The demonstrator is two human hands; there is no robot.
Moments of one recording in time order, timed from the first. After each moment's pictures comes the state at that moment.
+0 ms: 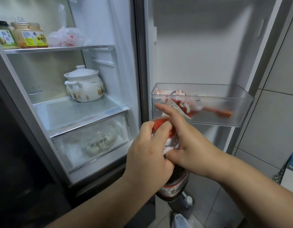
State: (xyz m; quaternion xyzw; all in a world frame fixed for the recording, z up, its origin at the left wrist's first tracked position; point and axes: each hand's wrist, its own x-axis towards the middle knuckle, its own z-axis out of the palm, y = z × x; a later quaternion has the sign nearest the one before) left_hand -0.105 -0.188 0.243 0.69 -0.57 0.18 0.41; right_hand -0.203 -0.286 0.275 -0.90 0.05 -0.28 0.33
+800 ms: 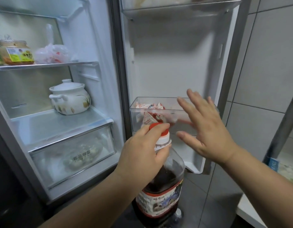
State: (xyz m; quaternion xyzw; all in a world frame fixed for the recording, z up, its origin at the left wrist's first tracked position) left_hand -0.136 -0.222 0.272 0.67 -0.59 0.16 0.42; right_hand -0.275 -0.375 0.289 -0.91 0.14 -0.40 -0.06
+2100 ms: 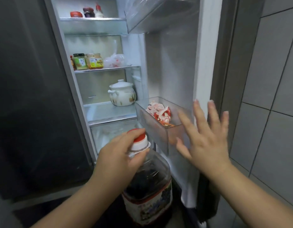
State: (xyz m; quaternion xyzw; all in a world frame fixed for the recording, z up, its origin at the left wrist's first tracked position) left_hand -0.242 -0.146 0.278 0.80 -0.39 0.24 0.39; right_hand -0.304 -0.374 0.255 -0.83 0.10 -0.52 -0.17
